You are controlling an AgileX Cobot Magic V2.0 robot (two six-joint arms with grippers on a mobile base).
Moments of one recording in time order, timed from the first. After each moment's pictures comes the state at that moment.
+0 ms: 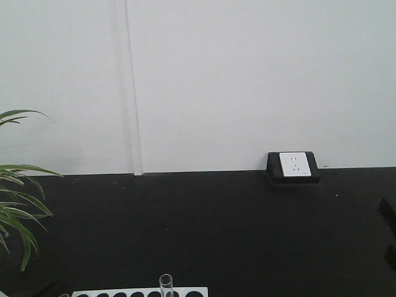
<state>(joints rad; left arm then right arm) -0.18 1.52 -0.19 0.30 -1.13 -0.10 0.10 0.83 -0.49 0.06 -0.26 -0.01</state>
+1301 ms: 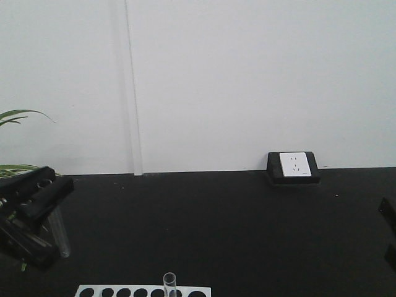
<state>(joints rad) -0.18 1.03 -0.64 0.61 -0.49 -0.51 0.10 0.83 -0.49 0.06 -0.27 -0.01</state>
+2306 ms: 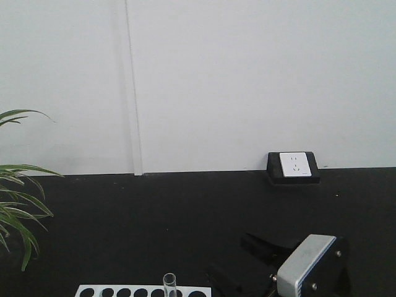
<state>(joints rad) -0.19 0.60 -0.57 0.75 0.15 -0.75 0.57 1.31 -0.49 -0.37 -0.72 0.21</state>
